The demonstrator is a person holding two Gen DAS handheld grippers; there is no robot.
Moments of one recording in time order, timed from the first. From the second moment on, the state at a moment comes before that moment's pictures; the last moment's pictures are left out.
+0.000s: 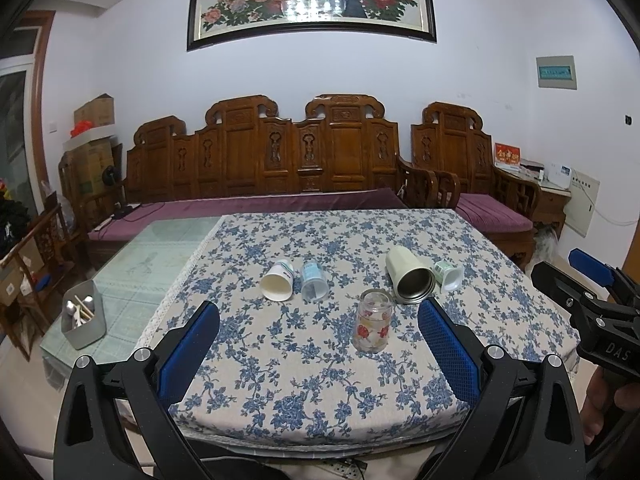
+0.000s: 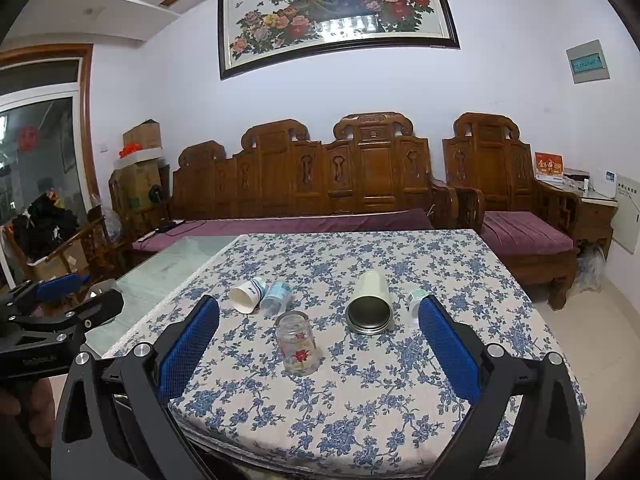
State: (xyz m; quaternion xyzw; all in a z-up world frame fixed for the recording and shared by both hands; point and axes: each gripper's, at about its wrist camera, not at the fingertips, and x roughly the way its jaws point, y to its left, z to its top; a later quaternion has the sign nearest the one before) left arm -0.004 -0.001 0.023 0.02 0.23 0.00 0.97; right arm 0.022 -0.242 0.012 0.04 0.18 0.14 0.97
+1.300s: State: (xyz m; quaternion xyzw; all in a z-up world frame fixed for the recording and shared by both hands) left arm -0.006 0.000 0.028 0.02 0.22 0.00 0.97; right arm 0.022 -0.241 0.011 0.04 0.18 0.14 0.97
